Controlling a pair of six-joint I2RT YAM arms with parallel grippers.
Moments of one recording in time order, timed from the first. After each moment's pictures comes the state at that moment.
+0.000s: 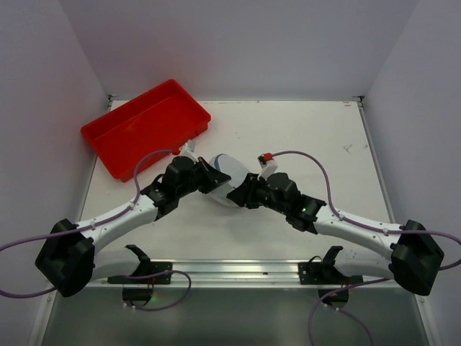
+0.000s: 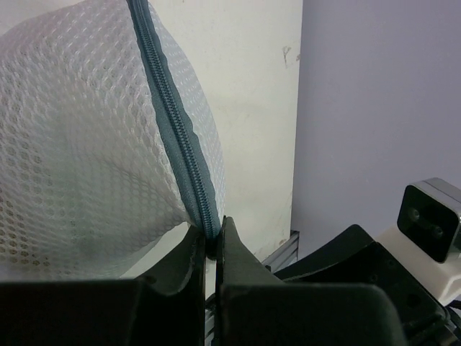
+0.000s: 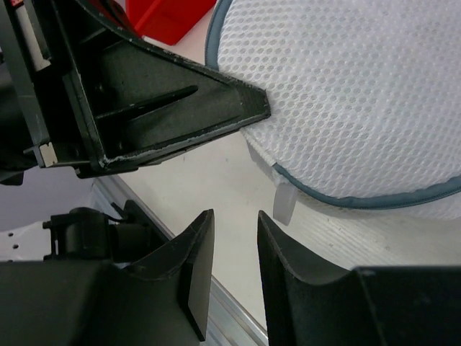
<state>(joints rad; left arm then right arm) -0.66 1.21 0.66 0.12 0.11 -1.15 0.91 1.15 0.63 0.14 0.00 0.84</state>
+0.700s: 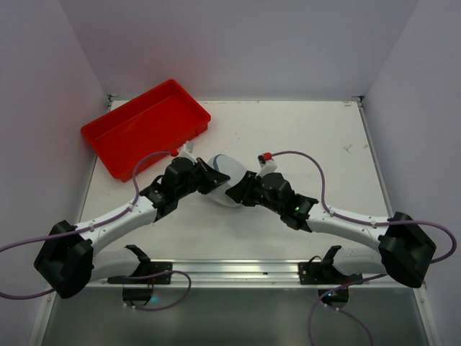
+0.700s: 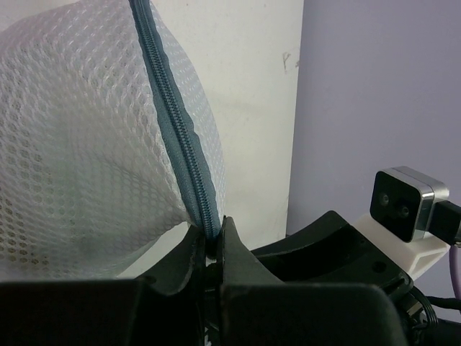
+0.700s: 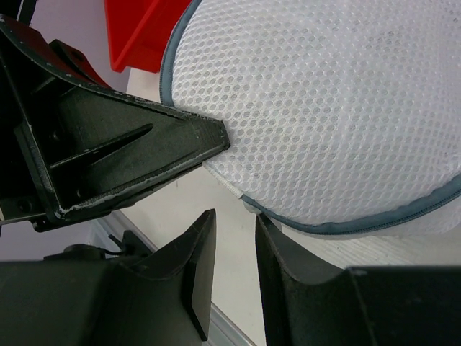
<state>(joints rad) -0.67 1.19 0.64 0.11 0.08 -1.19 0.91 1.24 0.63 0.23 0.09 0.92</state>
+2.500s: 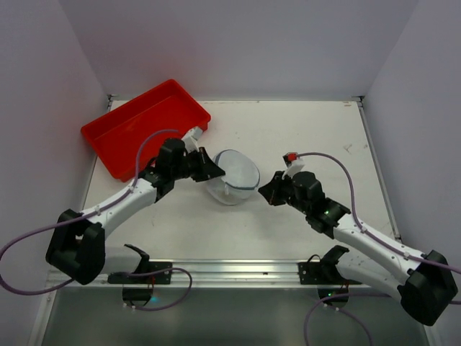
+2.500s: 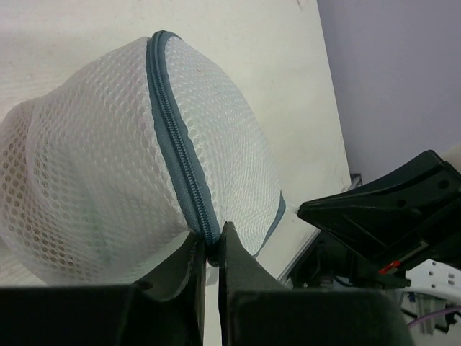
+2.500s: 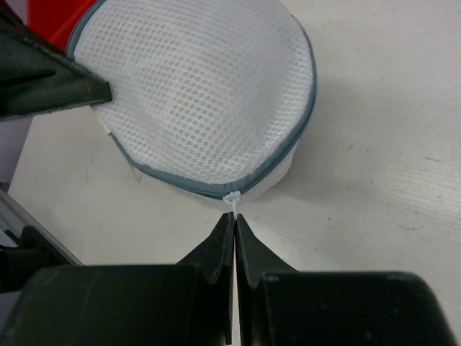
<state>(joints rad) -0.48 1.28 0.75 0.03 0.41 -0.77 0.69 0.92 0.51 0.00 0.01 0.62</state>
